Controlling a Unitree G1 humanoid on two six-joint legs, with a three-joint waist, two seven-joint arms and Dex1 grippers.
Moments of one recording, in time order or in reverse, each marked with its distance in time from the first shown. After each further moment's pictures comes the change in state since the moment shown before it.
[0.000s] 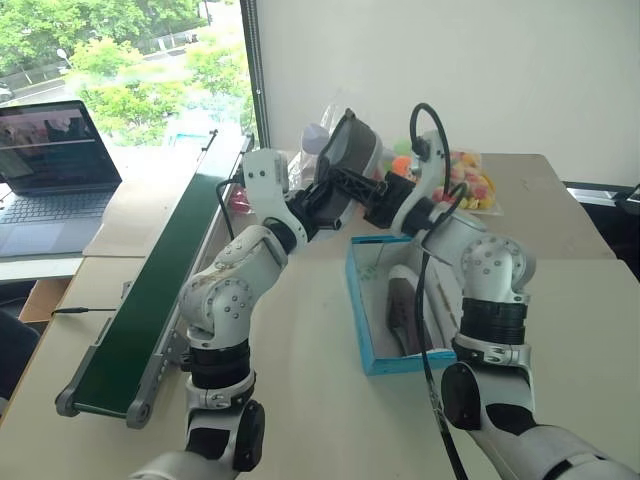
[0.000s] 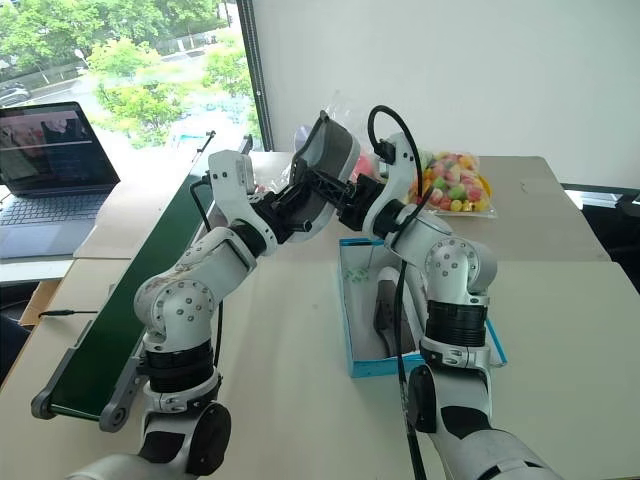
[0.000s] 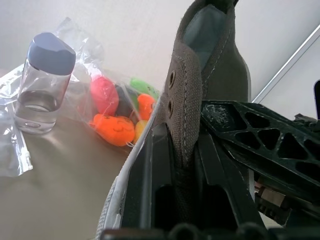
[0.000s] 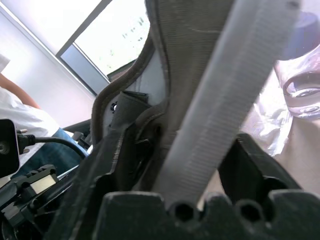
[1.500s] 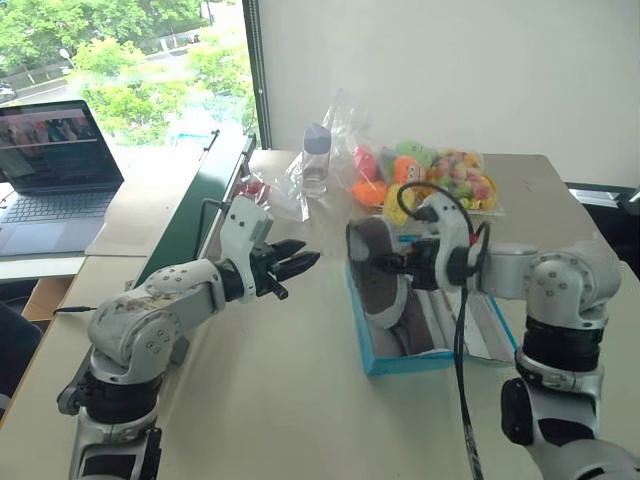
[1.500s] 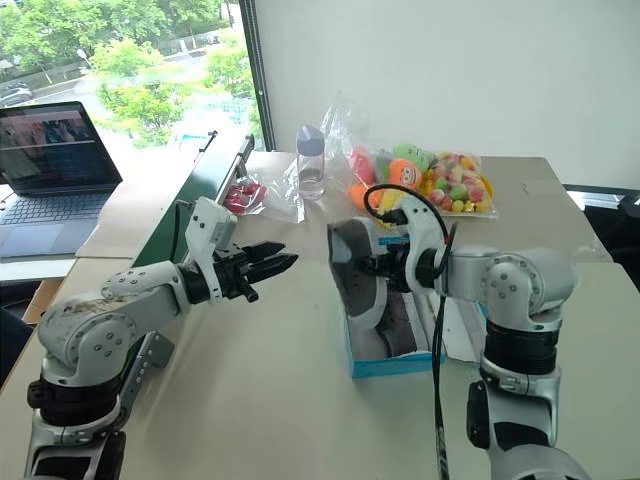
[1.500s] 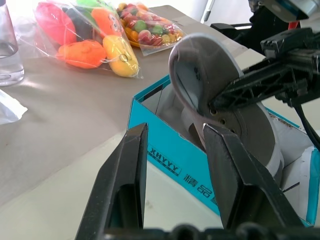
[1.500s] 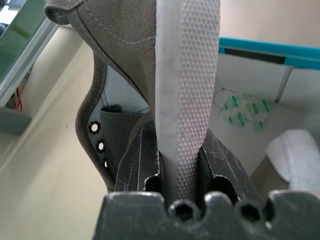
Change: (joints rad) left arm 0.191 0.534 -0.081 -0.192 -0.177 0.138 -0.369; right arm 0.161 -0.287 0.069 -0.297 0.000 0.606 -0.031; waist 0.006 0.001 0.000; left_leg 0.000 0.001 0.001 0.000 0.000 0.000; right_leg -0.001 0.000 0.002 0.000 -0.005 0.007
